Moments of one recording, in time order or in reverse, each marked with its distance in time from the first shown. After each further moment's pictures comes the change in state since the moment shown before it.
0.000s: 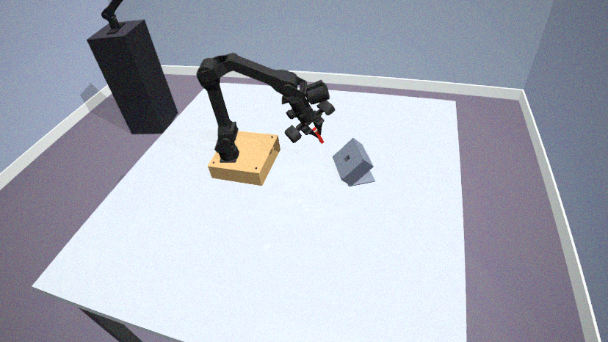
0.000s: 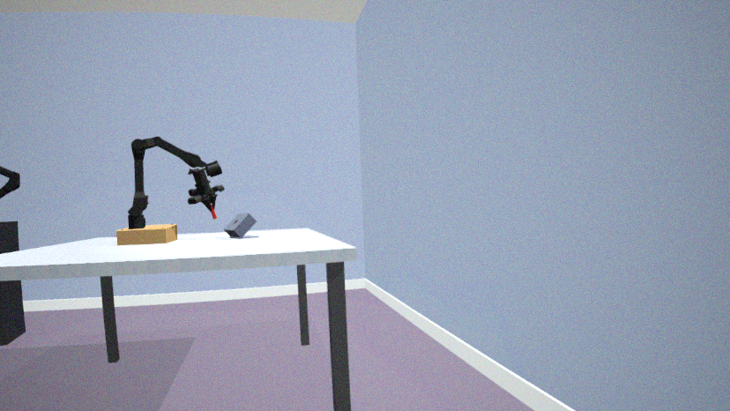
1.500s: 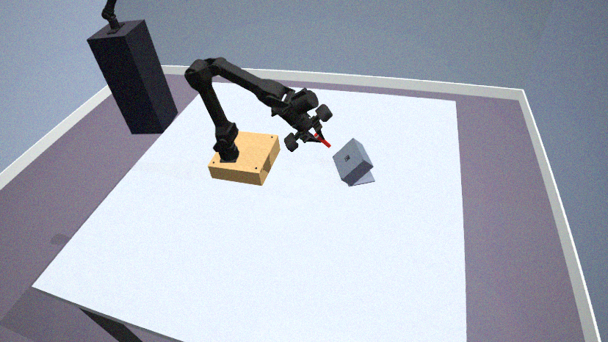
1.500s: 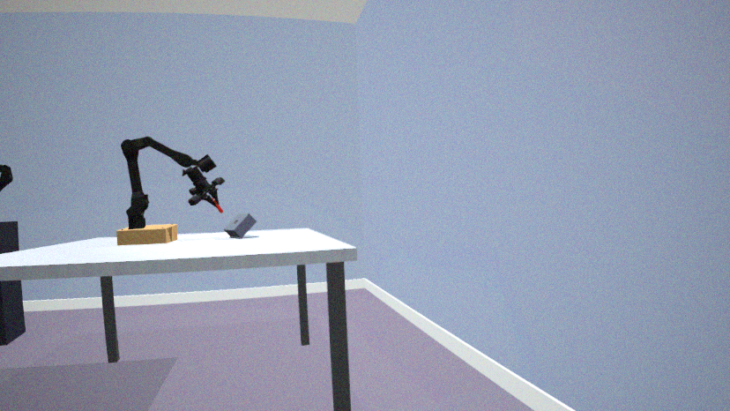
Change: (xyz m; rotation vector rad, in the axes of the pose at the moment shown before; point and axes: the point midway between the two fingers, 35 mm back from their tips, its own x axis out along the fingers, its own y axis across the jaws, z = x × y) arm -0.026 0.016 -0.055 0.205 0.108 -0.250
